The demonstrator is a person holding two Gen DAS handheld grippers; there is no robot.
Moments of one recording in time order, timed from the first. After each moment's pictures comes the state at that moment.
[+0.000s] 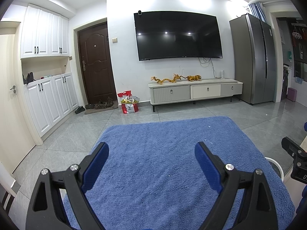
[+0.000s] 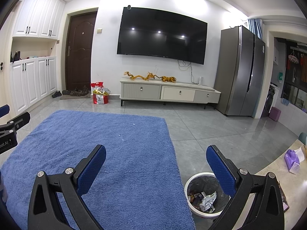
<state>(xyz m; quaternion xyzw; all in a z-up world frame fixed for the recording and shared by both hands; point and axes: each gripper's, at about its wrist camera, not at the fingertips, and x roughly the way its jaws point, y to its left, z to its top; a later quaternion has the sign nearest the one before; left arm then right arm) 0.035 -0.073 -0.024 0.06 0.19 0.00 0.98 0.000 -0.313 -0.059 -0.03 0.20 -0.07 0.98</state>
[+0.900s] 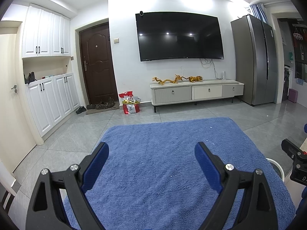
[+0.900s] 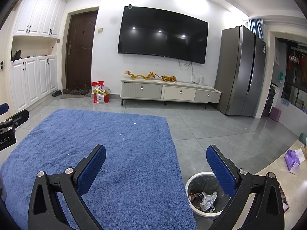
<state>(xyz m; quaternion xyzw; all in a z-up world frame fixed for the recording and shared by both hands) 0.034 -0.064 -0.023 0.05 0.18 0.01 0.98 -0.001 -0.313 -0.063 -0.04 0.20 -0.07 0.98</state>
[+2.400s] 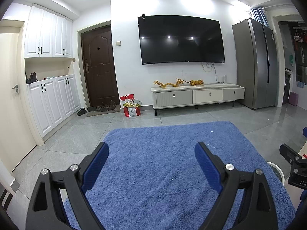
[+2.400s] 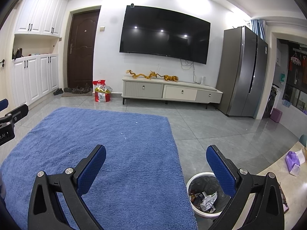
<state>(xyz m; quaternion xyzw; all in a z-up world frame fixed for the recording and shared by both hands) 0.031 -0.064 -0.020 0.05 0.17 0.01 0.98 -0.001 -0.320 -0.065 -0.04 0.20 -0.06 0.98</state>
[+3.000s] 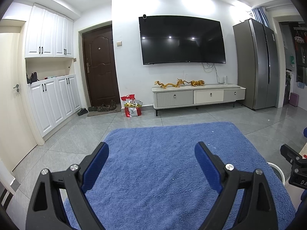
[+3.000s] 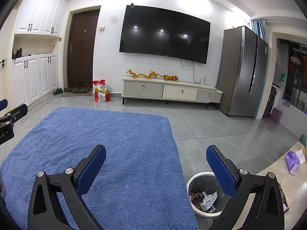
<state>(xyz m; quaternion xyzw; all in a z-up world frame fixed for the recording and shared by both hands) 0.029 -0.061 -0.021 0.05 0.17 0.01 0.98 -0.001 -0.323 -0.066 -0.04 0.20 -0.06 0.98</state>
